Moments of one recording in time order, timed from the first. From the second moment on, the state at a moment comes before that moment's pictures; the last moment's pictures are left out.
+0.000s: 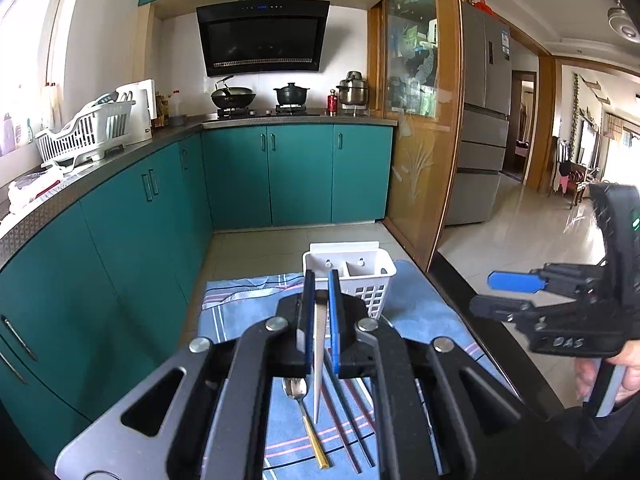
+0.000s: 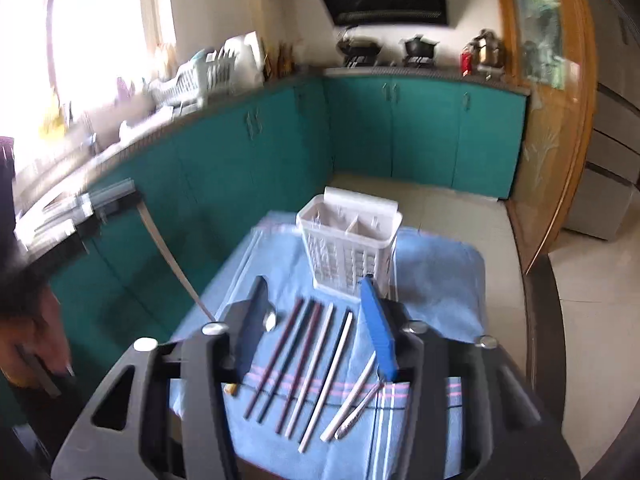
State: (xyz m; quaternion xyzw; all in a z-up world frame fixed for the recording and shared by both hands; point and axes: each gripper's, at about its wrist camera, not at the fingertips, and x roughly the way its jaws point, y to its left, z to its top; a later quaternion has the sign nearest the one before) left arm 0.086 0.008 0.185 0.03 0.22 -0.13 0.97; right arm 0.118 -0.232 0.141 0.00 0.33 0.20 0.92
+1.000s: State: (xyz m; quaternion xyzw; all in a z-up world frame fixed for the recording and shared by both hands) left arm 0.085 0.023 0.193 0.01 0.22 -0.14 0.97; right arm 0.053 -0.187 -0.094 -0.06 0.38 0.07 0.92
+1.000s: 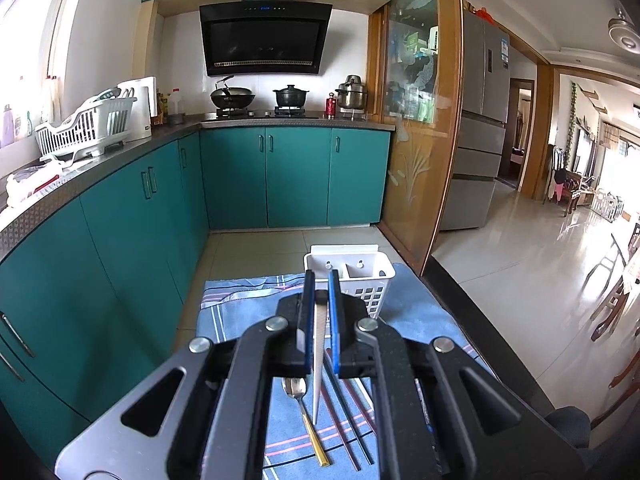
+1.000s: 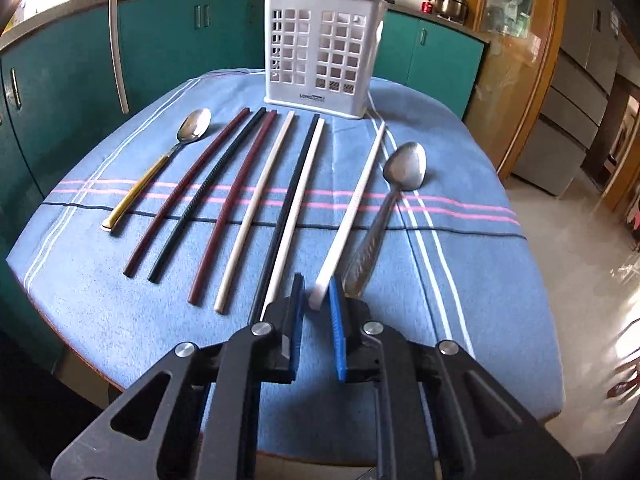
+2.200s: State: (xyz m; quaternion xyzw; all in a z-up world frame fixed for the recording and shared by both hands) left arm 0.076 0.053 0.202 -0.03 0.21 -0.14 0.97; right arm 0.054 -0.226 0.147 -0.01 0.18 0.10 0.98
